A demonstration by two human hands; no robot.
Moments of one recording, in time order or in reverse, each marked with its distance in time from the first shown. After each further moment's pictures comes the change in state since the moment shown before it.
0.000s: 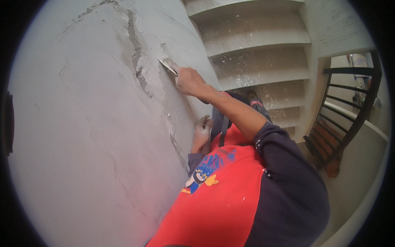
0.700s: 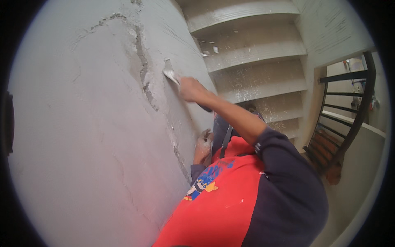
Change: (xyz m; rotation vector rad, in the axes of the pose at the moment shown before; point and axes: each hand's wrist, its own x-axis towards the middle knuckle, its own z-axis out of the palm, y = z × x) left_hand 0.001 0.004 -0.008 0.009 0.004 -0.068; right_hand 0.026 0.000 0.004 -0.123 -0.019 -0.063
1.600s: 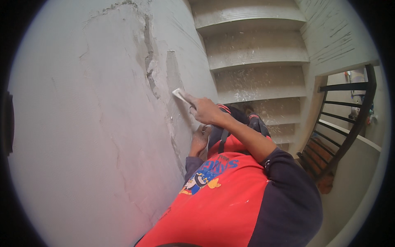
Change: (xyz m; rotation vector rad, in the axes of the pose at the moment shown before) left_hand 0.010 -0.011 0.012 0.094 0.049 0.110; right_hand -0.098 0.019 0.006 0.145 -0.130 -0.102
